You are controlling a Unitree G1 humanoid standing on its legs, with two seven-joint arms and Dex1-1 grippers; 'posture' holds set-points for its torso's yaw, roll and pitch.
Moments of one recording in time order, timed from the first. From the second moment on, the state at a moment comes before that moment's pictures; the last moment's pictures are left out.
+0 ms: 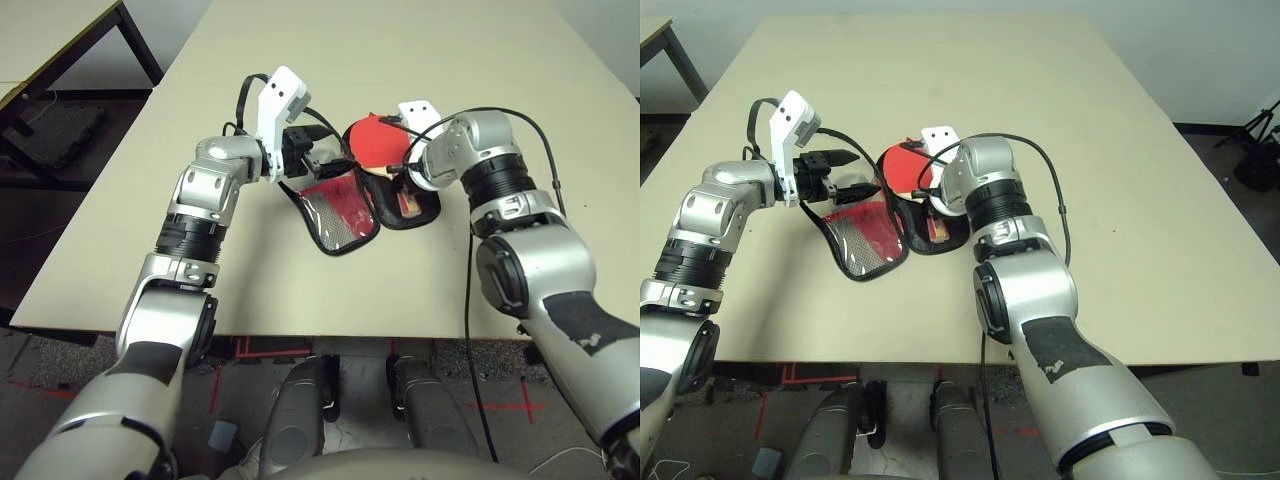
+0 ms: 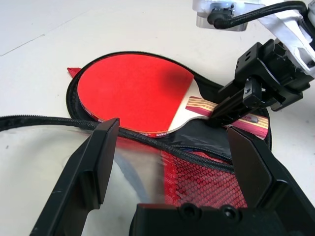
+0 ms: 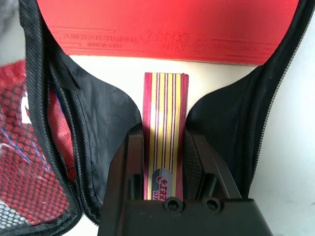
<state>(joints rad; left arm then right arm) -0.92 0.44 -0.09 0.43 -0.16 0.44 -0.95 -1.28 -0.14 -0.07 0.84 0.21 1.29 0.04</state>
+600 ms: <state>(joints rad) -1.06 0.43 0.04 0.55 -0.19 0.32 -0.80 -1.21 -0.26 -0.16 0.49 0.24 0.95 0.22</state>
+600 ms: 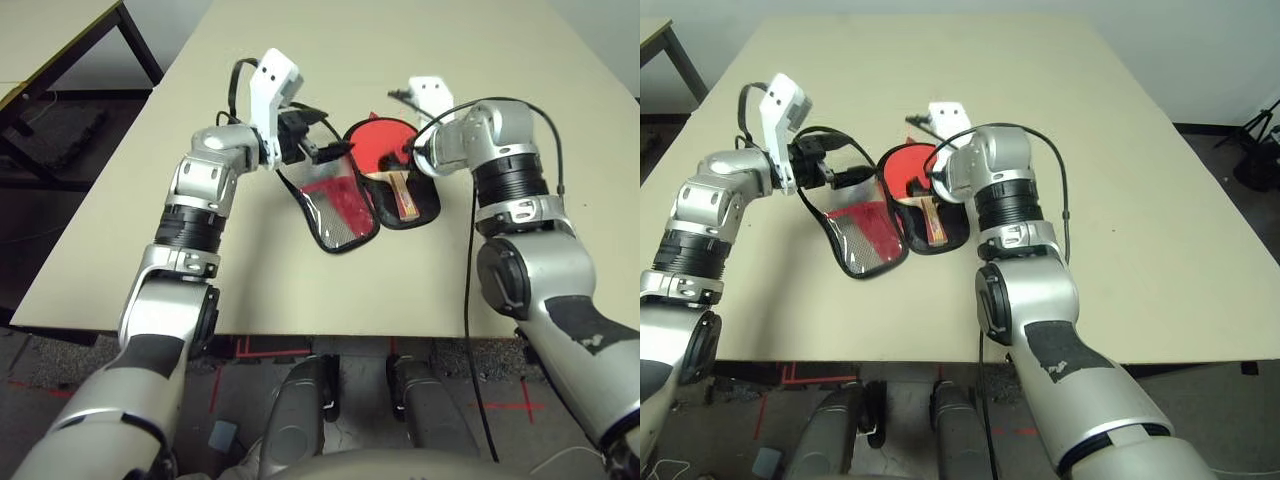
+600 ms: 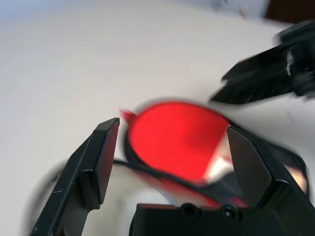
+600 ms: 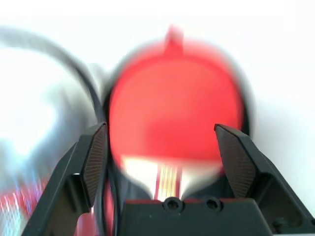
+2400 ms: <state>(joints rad) -1.06 0.32 -0.16 0.64 -0.19 0.51 -1.02 -0.86 -0.50 -0.32 0.11 0.42 1.06 0.30</state>
